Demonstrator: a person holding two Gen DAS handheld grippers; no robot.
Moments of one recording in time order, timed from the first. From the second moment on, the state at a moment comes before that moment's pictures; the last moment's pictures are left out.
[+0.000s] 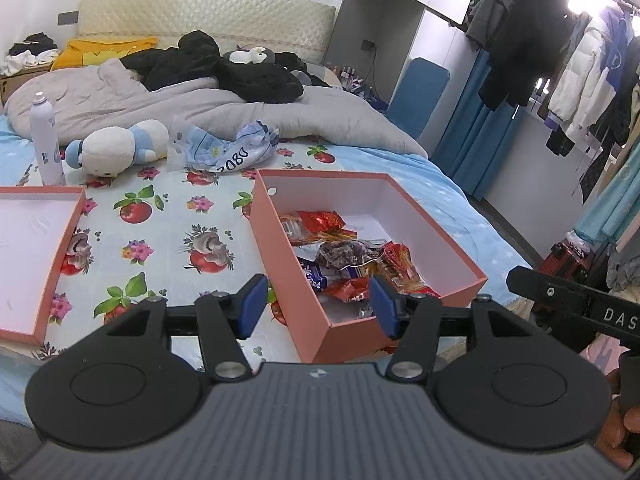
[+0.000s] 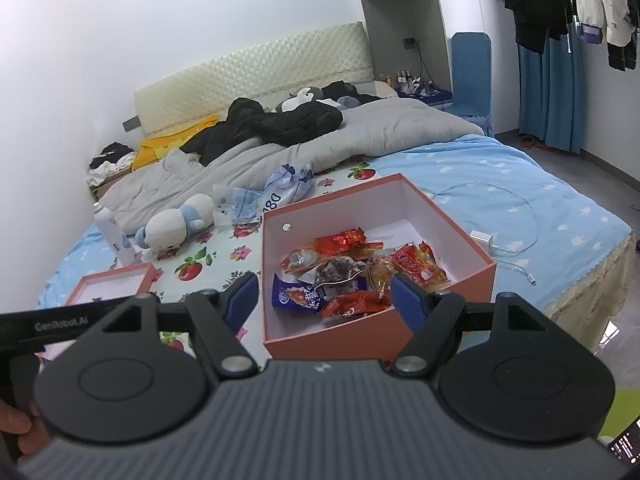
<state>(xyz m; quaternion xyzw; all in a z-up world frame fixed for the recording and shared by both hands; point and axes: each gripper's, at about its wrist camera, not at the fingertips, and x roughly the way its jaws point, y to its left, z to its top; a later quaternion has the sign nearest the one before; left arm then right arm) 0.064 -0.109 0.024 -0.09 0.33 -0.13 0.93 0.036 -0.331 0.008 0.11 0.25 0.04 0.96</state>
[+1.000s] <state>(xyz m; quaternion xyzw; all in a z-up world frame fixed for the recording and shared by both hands) 0.083 -0.103 0.029 -0.07 0.32 -0.09 0.94 0.051 -0.348 -0.002 0.12 0.25 0.01 0.96</state>
